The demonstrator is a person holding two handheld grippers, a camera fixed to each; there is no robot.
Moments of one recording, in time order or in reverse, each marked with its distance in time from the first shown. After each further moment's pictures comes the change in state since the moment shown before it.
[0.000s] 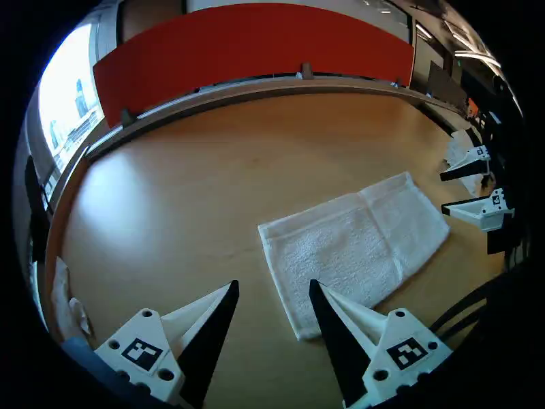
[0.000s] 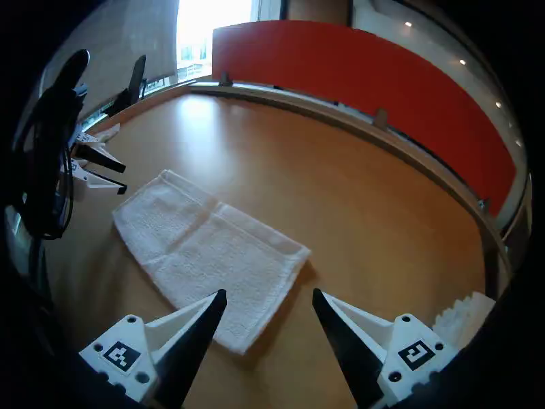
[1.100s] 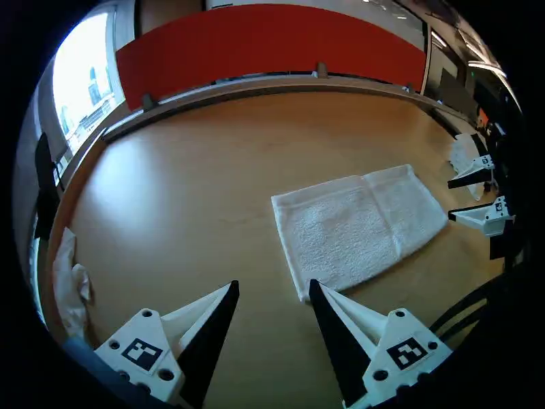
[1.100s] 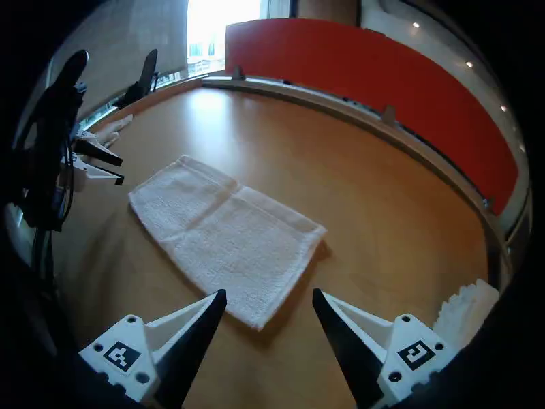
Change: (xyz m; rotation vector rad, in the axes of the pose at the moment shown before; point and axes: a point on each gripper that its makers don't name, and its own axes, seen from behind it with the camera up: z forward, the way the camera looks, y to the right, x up) left arm -0.037 -0.008 -0.033 0.057 -0.007 -0.073; right arm -0.022 -0.016 -0.015 0.039 -0.019 -0.029
